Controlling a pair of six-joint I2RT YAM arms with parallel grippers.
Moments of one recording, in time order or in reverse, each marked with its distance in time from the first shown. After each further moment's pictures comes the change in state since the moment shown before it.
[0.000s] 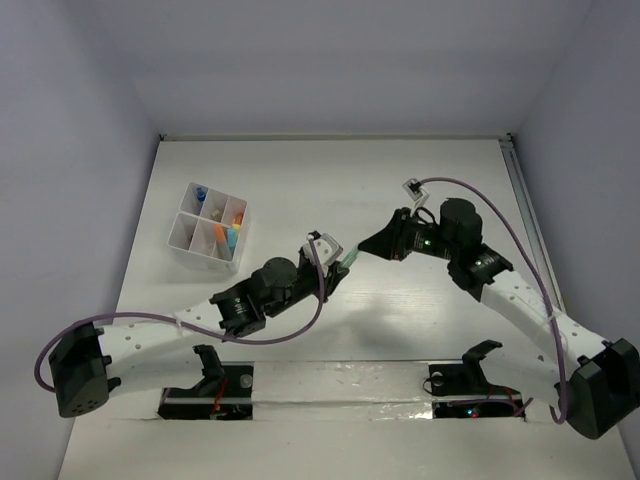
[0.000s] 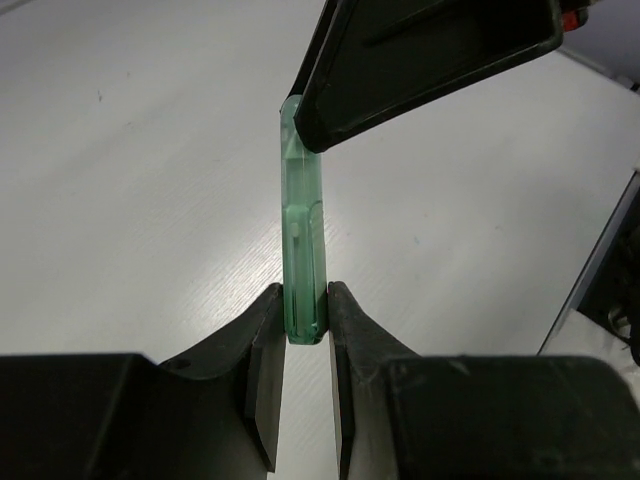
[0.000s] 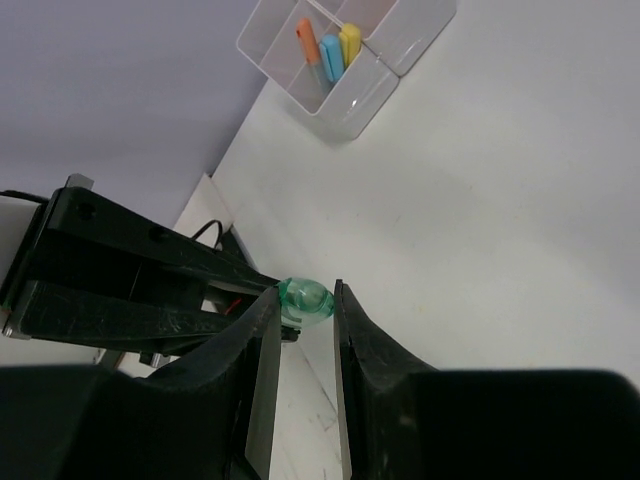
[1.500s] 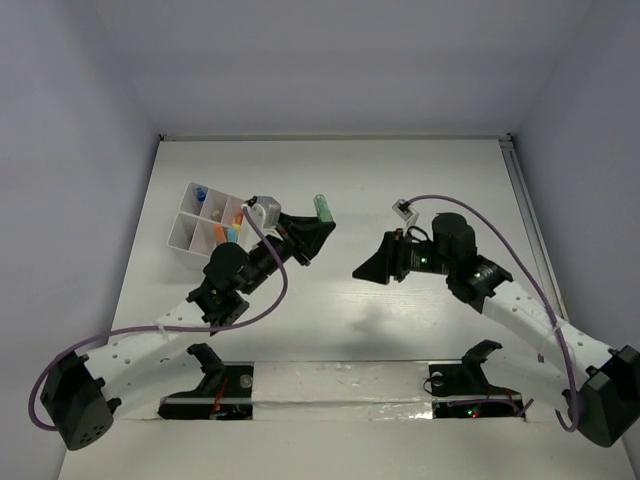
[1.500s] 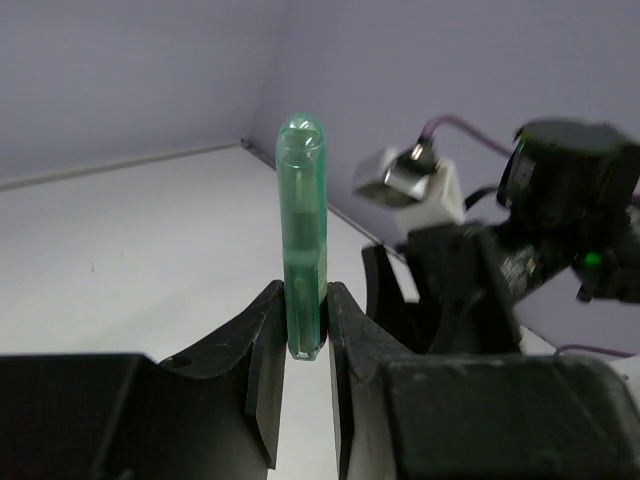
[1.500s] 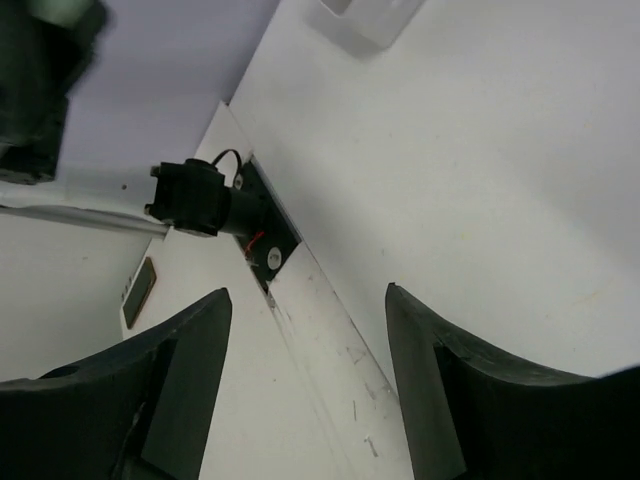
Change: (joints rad) left arm 0.273 -0.105 -0.010 0.325 0.204 -0.257; right arm 0.107 -0.052 -0.076 -0.074 0.010 0.017
